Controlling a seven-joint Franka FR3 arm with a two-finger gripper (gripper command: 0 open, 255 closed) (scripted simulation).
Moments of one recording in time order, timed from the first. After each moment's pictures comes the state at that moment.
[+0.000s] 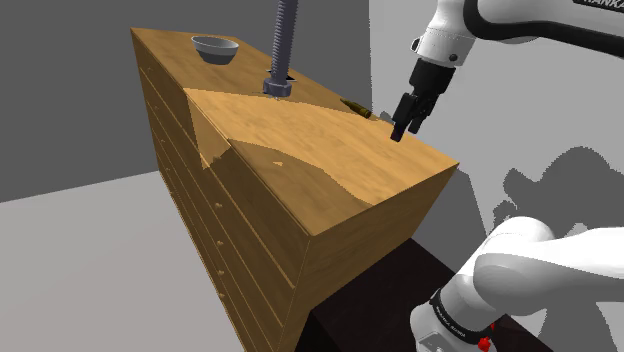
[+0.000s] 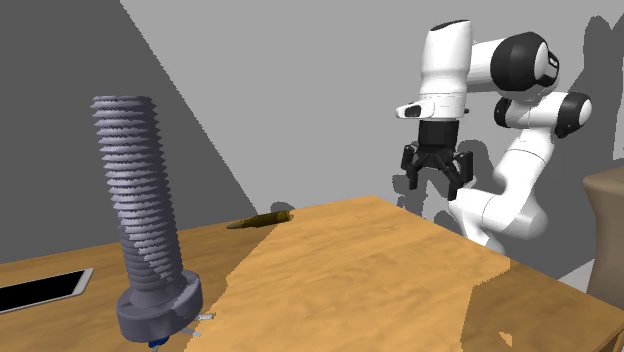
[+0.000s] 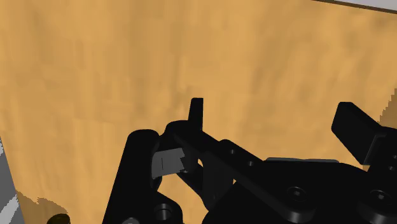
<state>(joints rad) 0.02 -0.75 0.01 -2.29 0.02 1.53 -0.06</state>
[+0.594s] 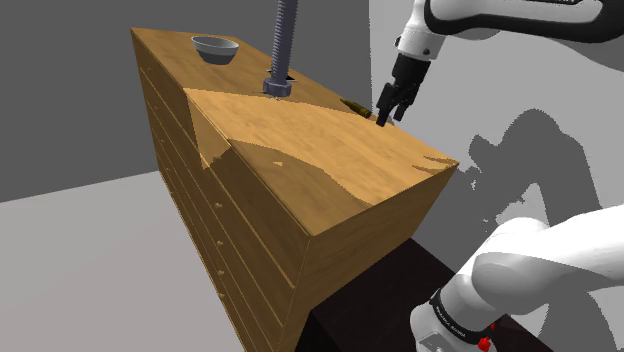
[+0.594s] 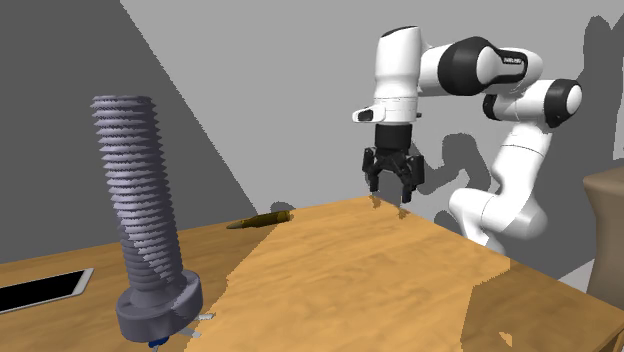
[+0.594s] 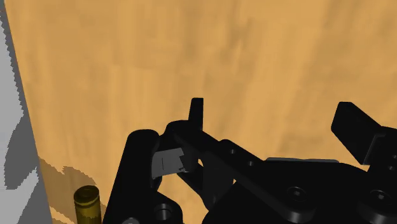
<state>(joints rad) -0.01 -0.52 -0.08 -2.15 -0.02 1.62 -0.14</state>
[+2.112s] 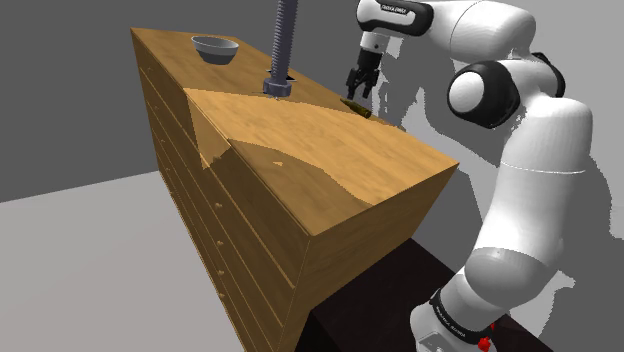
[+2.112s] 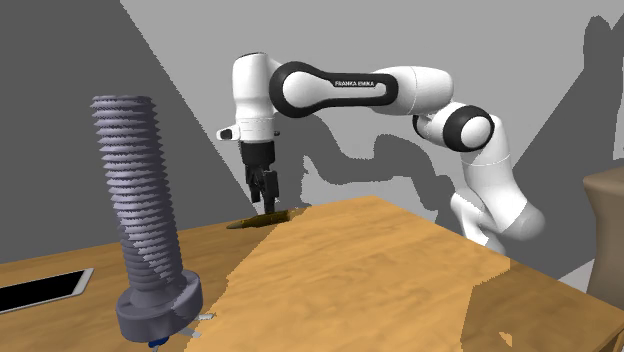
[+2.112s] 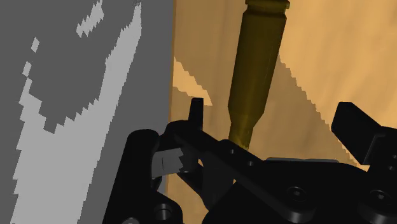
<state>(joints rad) -0.15 0.40 -0.24 -1.20 0.11 1.57 -0.42</state>
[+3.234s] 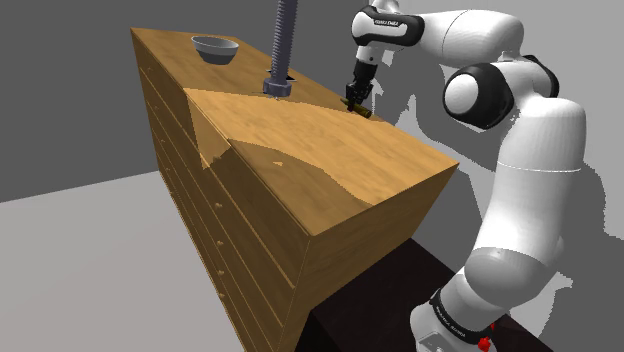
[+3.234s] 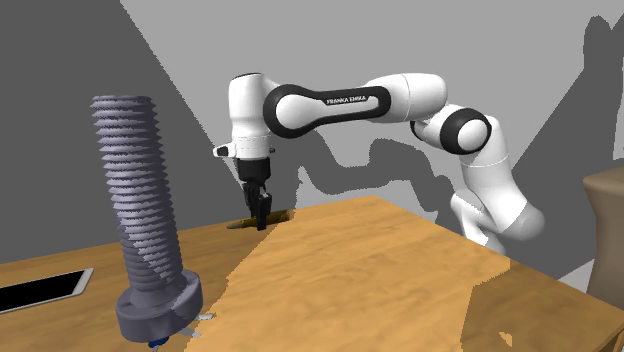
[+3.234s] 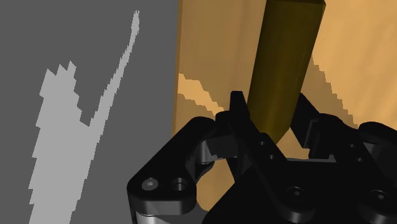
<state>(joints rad) -0.16 0.43 -0.24 -1.26 0.12 1.66 -0.43</state>
